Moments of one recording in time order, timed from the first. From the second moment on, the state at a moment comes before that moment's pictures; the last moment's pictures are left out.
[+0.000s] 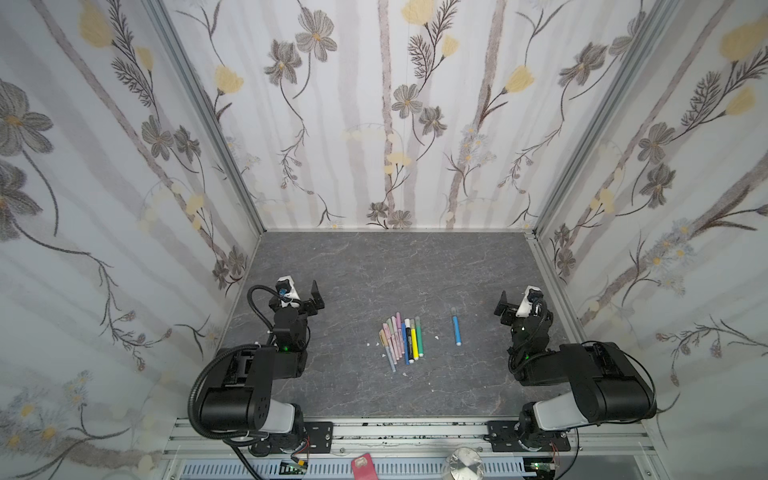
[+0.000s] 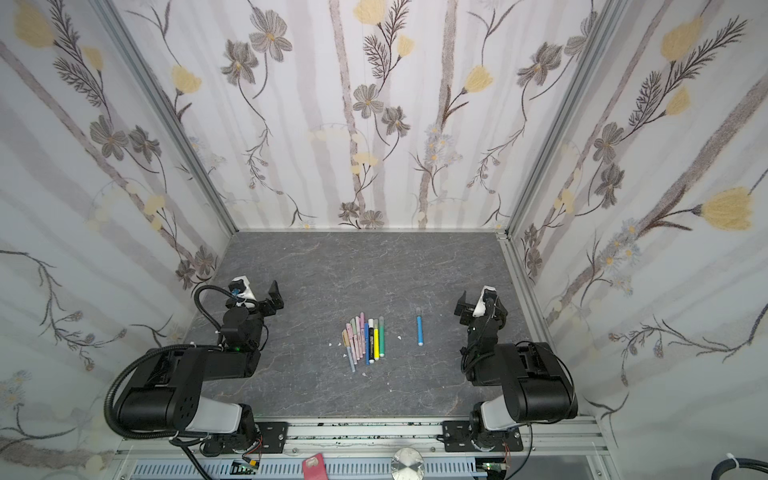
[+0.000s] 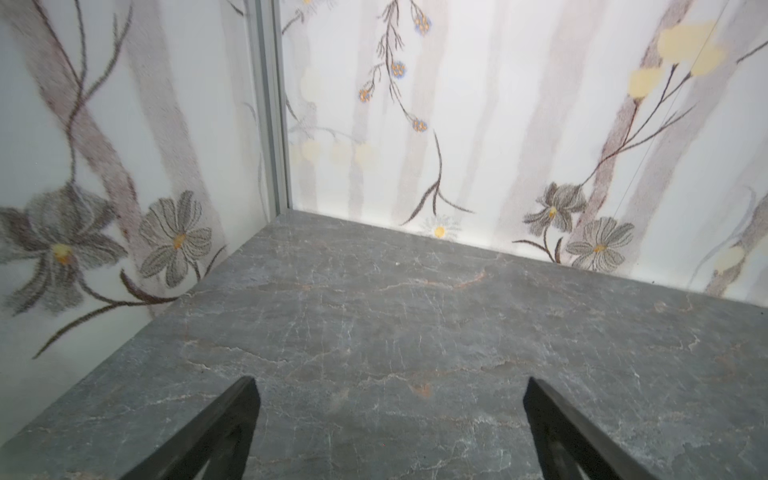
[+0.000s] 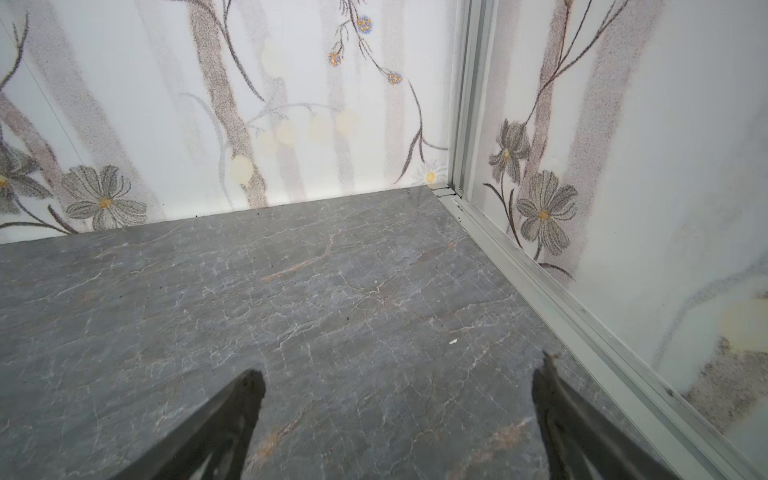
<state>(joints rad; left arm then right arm) -0.03 1.38 0.24 1.10 -0.20 -0.15 0.07 1.46 0.13 1.24 0.29 0.07</state>
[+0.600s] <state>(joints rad) -0.03 0.84 0.38 0.44 -0.21 -0.50 0.06 0.89 0.41 0.37 0.18 0.50</state>
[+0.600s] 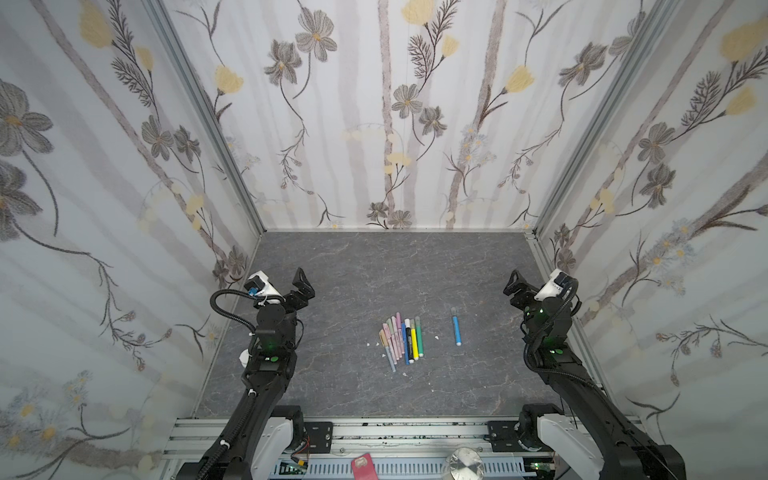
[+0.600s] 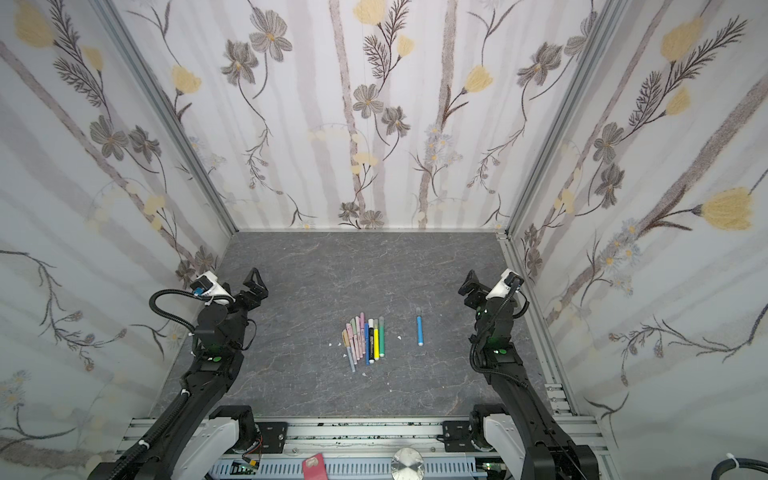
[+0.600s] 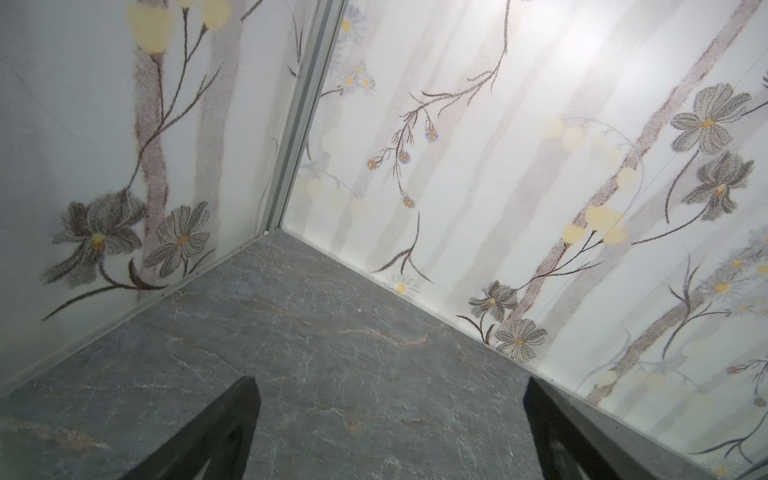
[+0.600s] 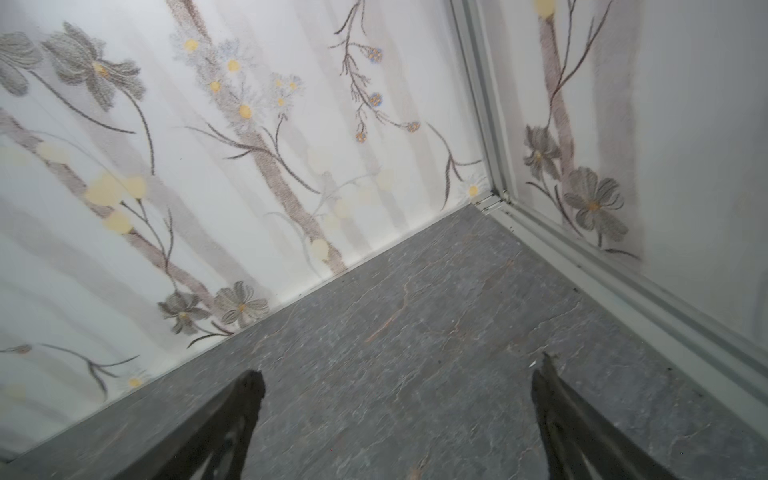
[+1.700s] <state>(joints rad) -0.22 1.17 0.63 0.02 -0.07 -0.70 0.43 1.35 0.81 -0.43 0.07 0.44</state>
